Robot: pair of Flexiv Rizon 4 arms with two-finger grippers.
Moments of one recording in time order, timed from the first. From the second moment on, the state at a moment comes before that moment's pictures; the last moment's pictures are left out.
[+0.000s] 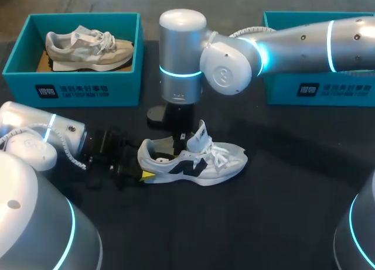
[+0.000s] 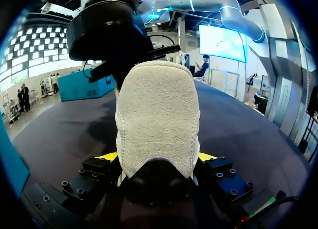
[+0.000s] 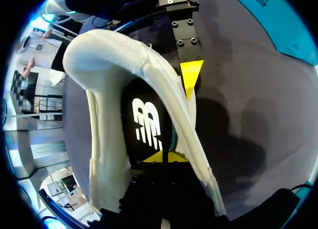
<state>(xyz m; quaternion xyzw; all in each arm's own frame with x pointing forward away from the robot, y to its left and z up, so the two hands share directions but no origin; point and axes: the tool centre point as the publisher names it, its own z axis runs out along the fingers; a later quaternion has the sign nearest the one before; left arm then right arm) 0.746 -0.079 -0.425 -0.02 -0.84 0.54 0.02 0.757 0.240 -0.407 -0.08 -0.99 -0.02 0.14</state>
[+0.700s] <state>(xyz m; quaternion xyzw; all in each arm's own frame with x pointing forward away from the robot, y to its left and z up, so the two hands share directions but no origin) 0.746 -0.078 -0.425 -0.02 -0.84 0.54 0.02 0.758 0.225 -0.370 -0.08 -0.99 -0.06 0.11</state>
